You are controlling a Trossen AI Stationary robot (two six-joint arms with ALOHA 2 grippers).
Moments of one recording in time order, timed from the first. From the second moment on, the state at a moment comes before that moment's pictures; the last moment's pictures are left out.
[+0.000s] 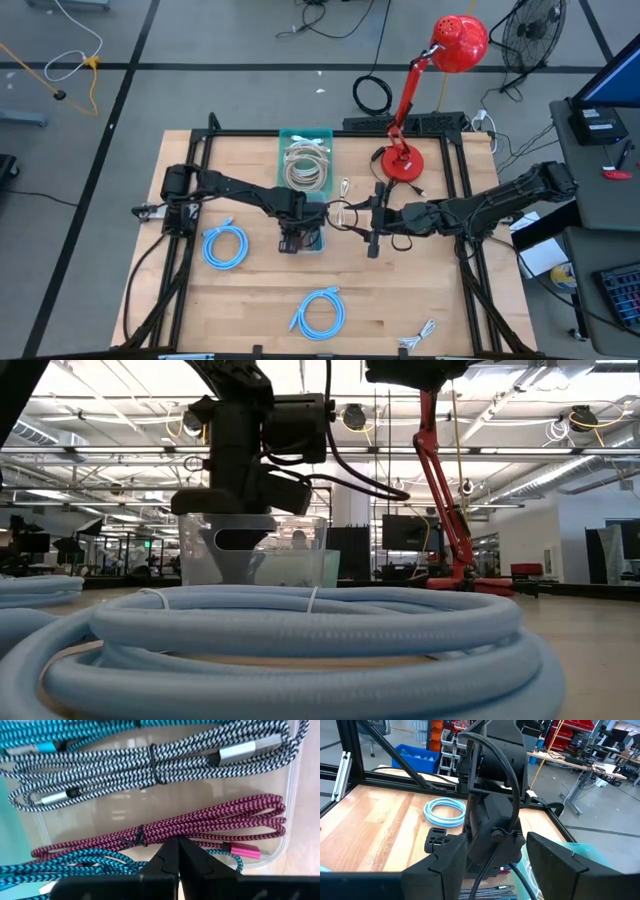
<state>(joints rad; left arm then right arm) 0.00 1.95 1.30 -0.82 -0.02 0.11 0.27 1.25 0.79 0.25 0.42 -0.12</state>
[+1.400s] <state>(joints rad) 0.04 1.93 1.38 -0.85 -0.16 0.06 0.27 1.25 0.79 0.25 0.42 -0.12</state>
